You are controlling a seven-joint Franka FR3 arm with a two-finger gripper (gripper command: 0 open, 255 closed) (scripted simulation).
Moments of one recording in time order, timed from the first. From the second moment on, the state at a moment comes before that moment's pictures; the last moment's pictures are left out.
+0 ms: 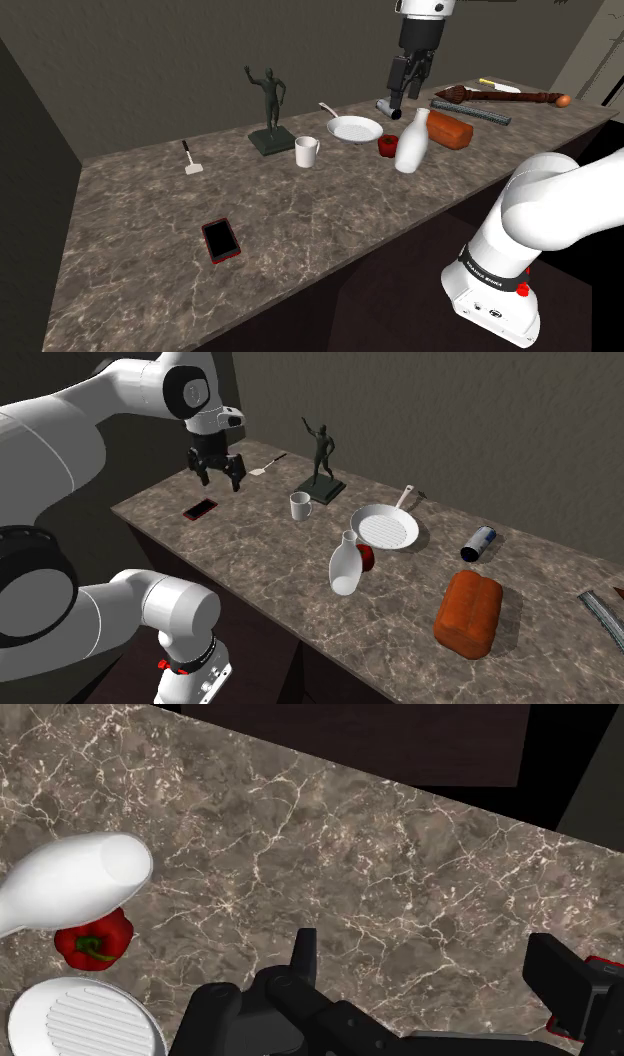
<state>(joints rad) 0.02 -0.77 0.03 -2.34 0.03 1.55 0.01</state>
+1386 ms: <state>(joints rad) -0.12 -0.47 -0.36 -2.33 -0.18 1.85 -0.38</state>
